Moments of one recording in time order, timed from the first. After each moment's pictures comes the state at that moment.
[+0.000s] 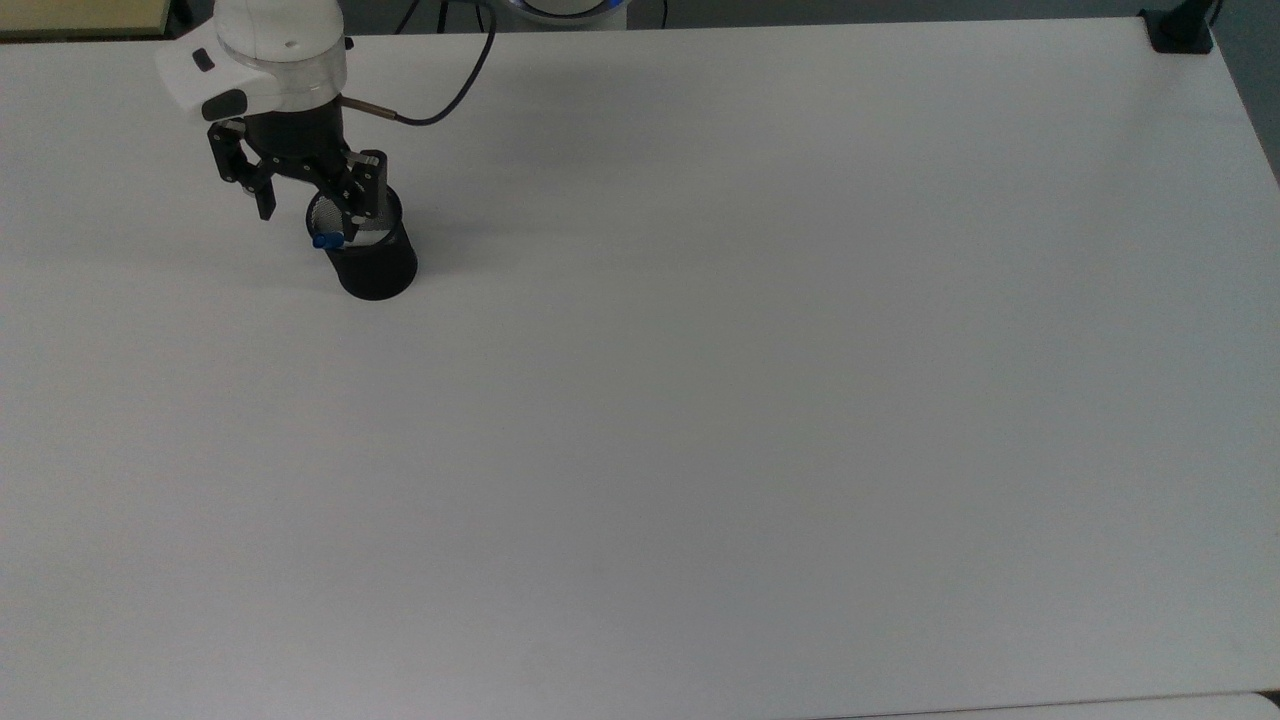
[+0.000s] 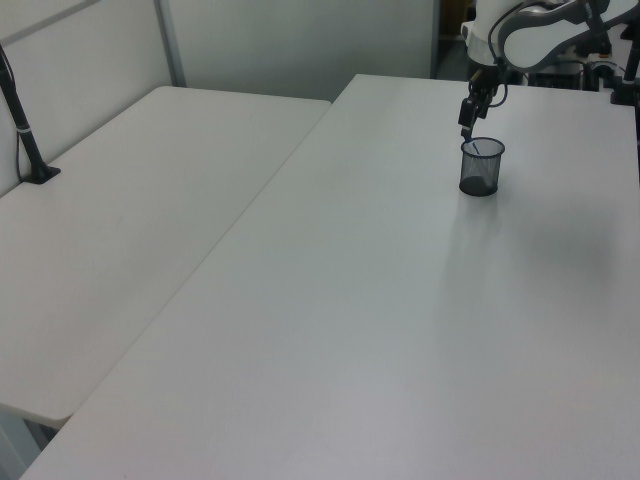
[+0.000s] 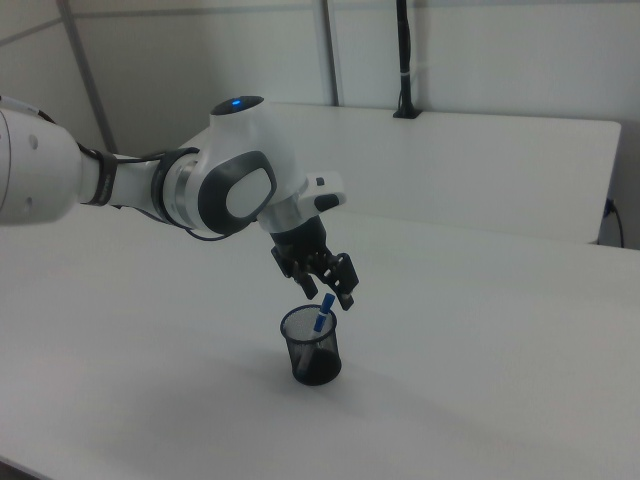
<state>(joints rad) -0.14 0.11 -0.12 -2.00 -0.18 2.31 0.00</state>
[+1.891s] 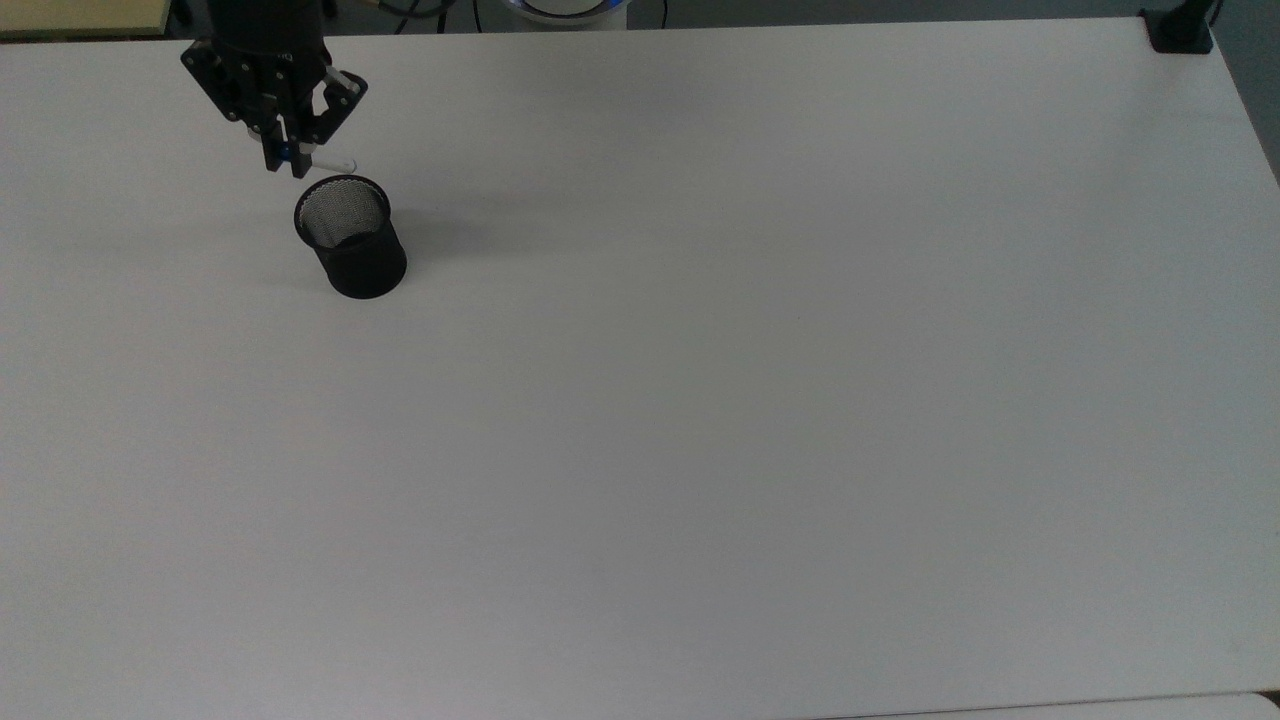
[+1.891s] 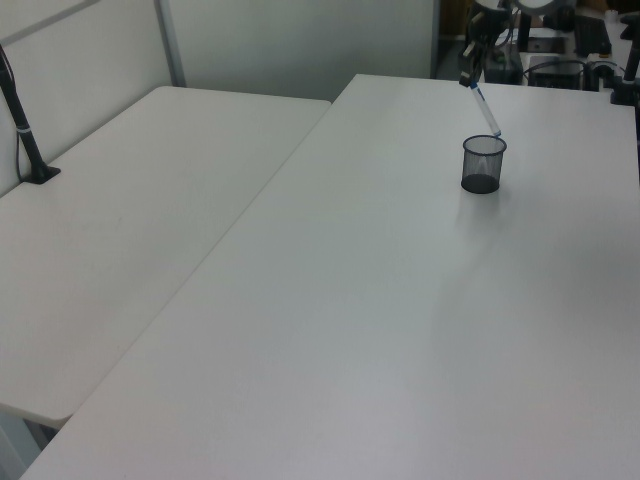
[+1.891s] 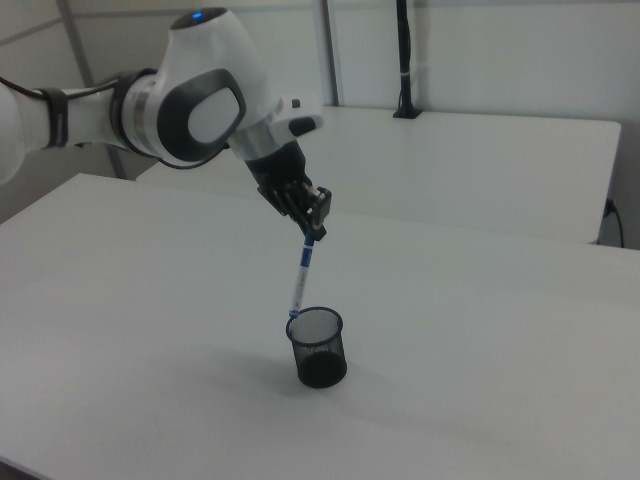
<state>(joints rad) -0.13 0.00 -0.10 -1.87 -0.13 2.15 0.02</state>
